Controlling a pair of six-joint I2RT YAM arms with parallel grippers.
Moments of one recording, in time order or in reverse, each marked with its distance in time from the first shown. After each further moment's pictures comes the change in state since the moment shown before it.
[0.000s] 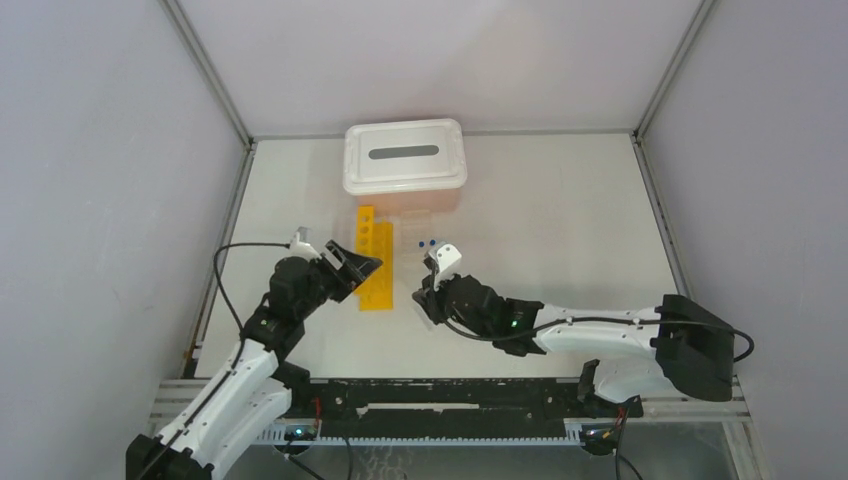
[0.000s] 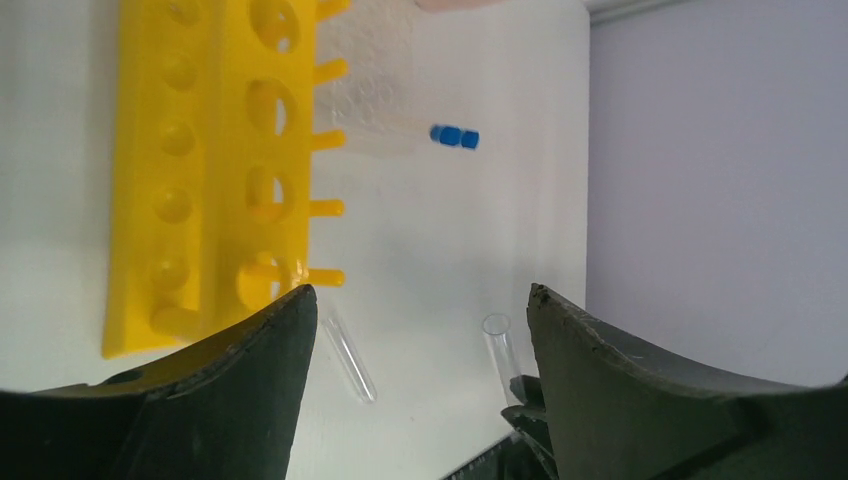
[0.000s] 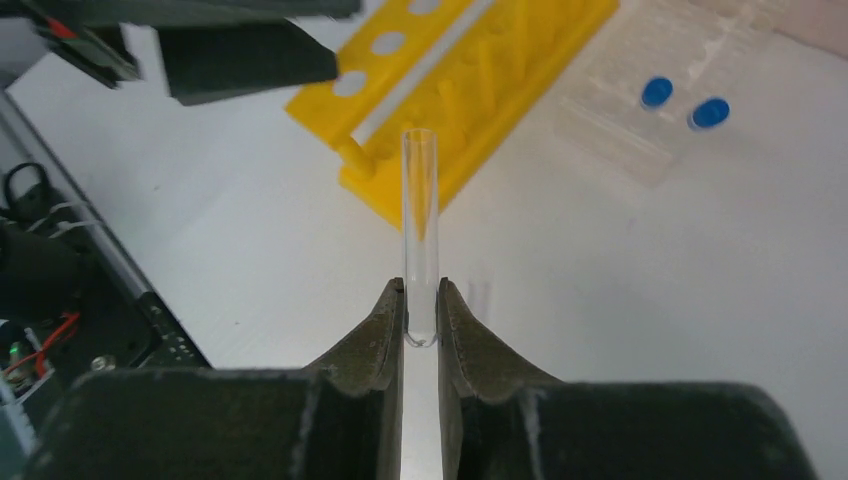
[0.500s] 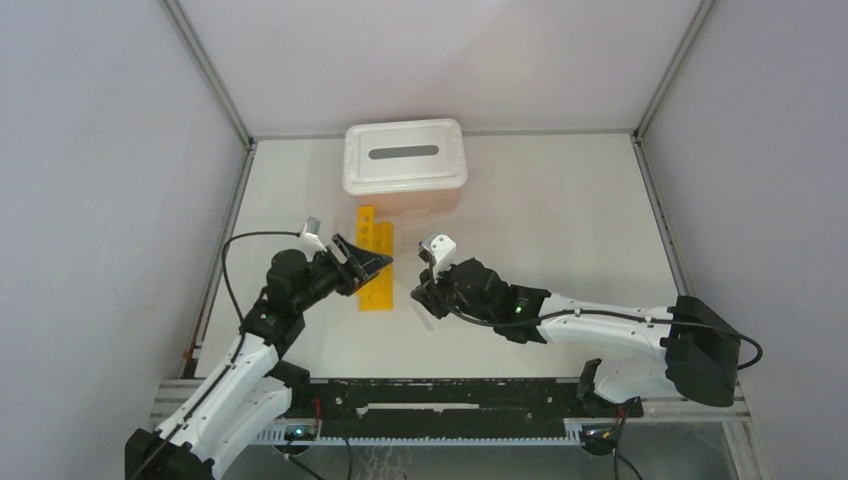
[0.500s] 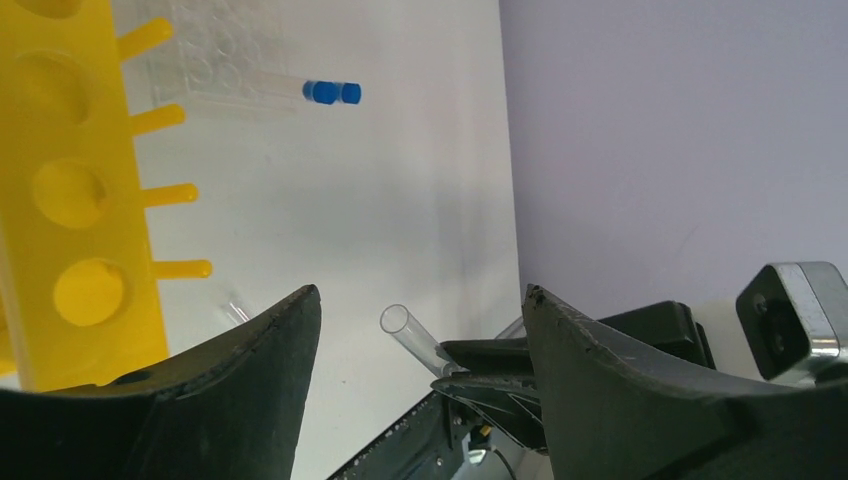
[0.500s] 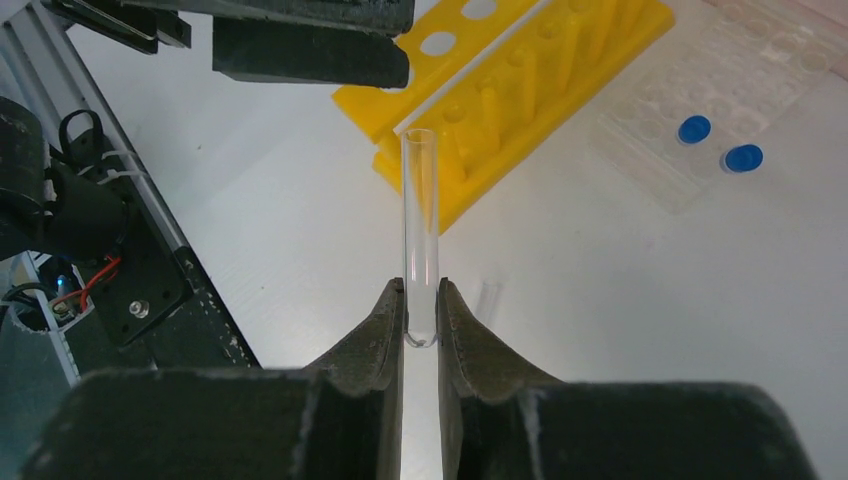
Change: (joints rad) left arm 0.000 0.077 0.067 0.077 0.232 -0.028; right arm -0.074 -0.039 0.094 -0.140 -0.218 -0.087
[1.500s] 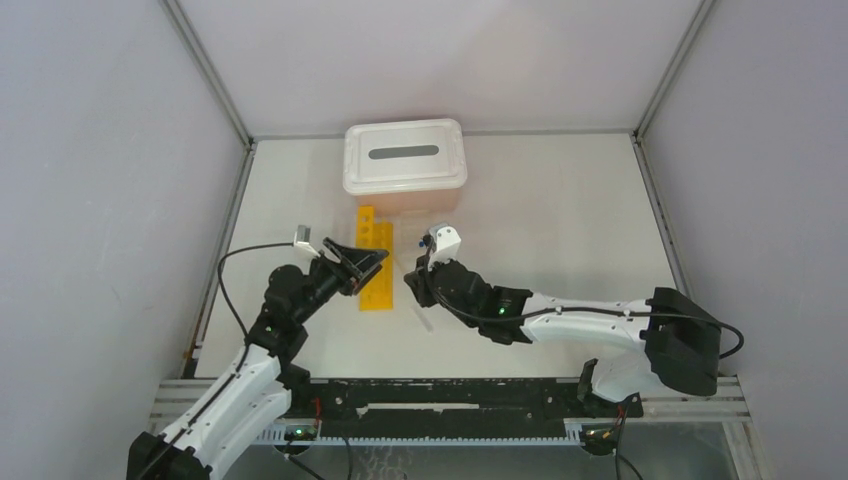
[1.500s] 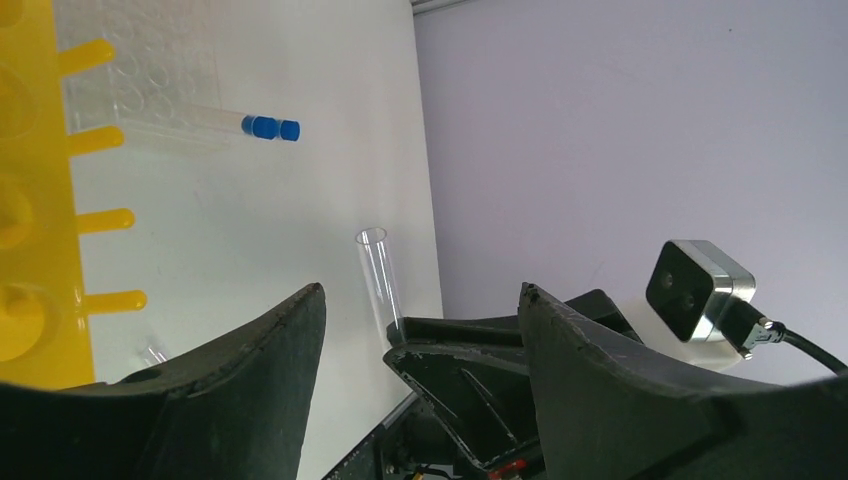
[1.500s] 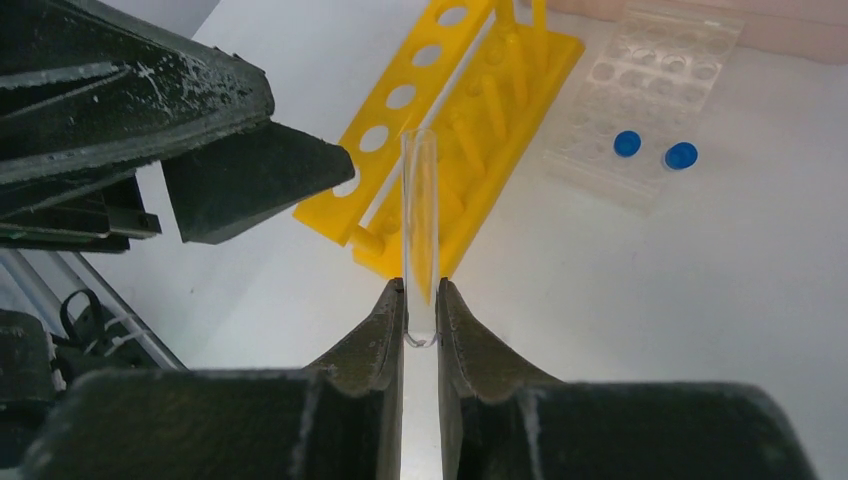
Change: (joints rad) left arm -0.016 -0.063 -0.138 0.261 -0.053 -0.201; right arm 0.053 0.090 0.068 0.057 0.273 0.212
